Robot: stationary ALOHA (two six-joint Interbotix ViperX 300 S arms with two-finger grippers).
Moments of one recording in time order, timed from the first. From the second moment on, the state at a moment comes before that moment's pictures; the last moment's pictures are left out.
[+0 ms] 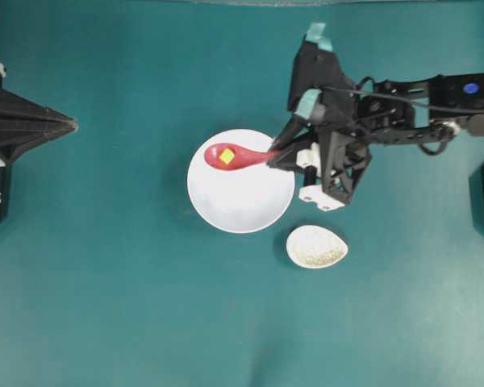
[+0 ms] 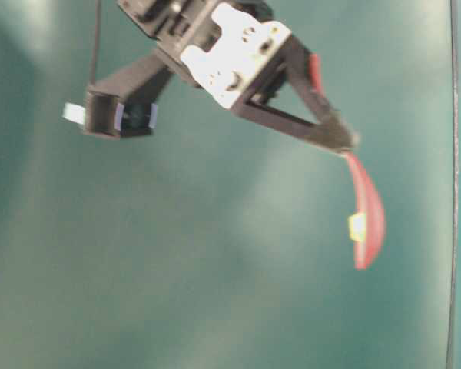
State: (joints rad) left arm 0.08 -1.03 1.16 0.01 -0.14 0.00; right arm -0.09 -0.20 0.54 0.18 0.37 0.02
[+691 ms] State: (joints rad) left arm 0.08 -1.03 1.16 0.01 -0.14 0.01; right arm -0.09 -0.29 0.57 0.15 0.33 0.02
